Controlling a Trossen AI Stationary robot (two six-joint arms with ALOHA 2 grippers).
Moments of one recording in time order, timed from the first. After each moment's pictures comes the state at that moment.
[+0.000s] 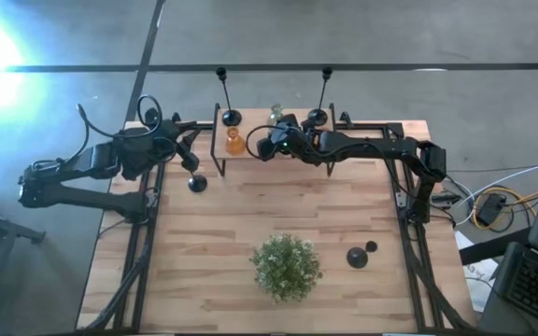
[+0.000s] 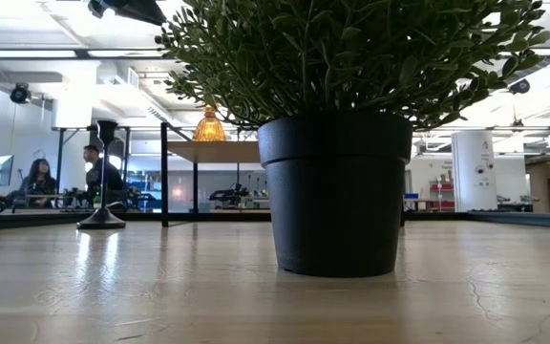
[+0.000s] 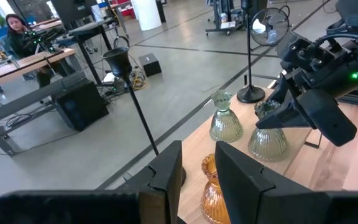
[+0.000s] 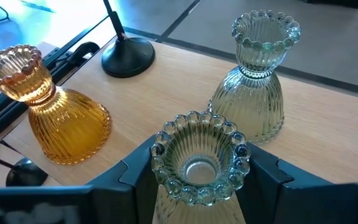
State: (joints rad) left arm 0.14 0.76 1.01 -0.48 -0.68 0.04; right arm -0.23 1.83 1.53 -0.40 0.58 0.64
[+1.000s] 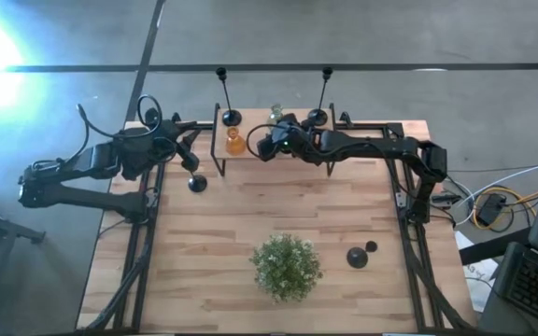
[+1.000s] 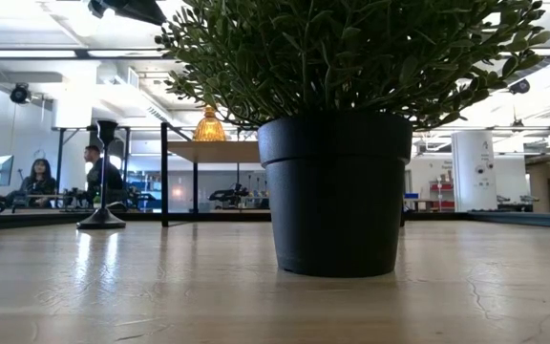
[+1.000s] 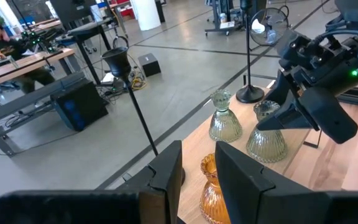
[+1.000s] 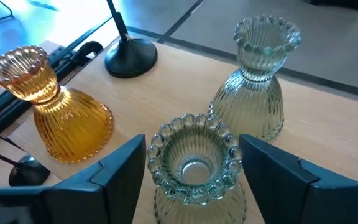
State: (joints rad) left arm 0.14 0.76 1.01 -0.48 -0.67 0.04; right arm -0.23 1.82 1.53 -0.39 0.57 0.62
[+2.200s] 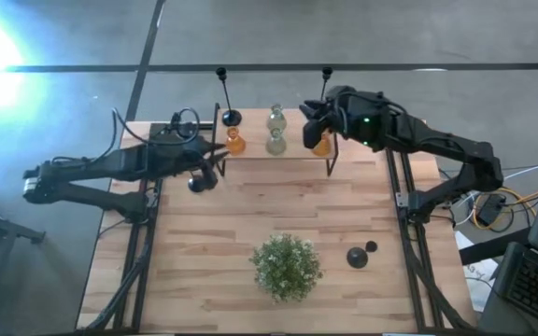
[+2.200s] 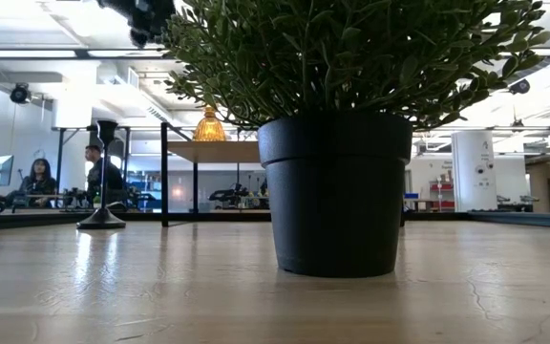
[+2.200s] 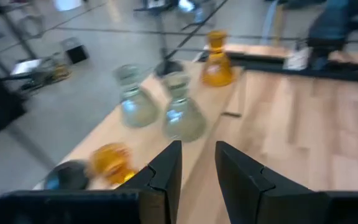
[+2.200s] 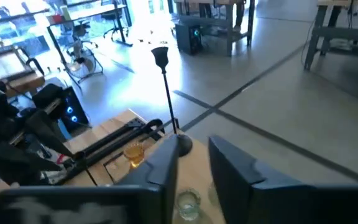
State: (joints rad) left arm 0.14 0.90 0.92 -0.34 -0.36 0.01; right arm -0.20 1.36 1.53 -0.43 0.45 0.30
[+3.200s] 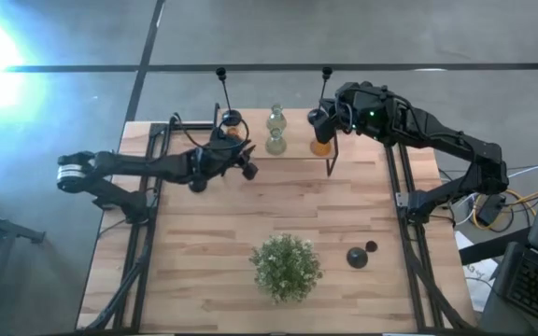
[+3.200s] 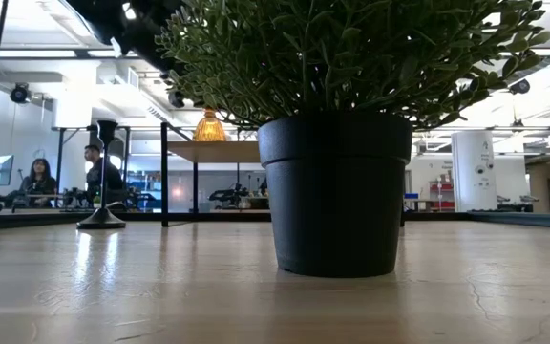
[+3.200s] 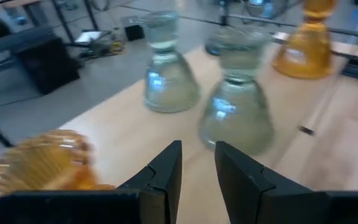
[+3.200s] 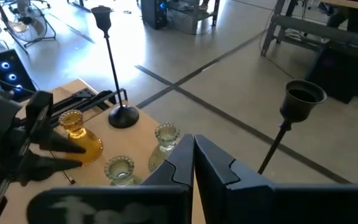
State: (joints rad) left arm 0.22 1.33 0.82 0.17 -0.54 -0.11; right arm -0.28 1.32 1.53 -0.63 0.50 0.22
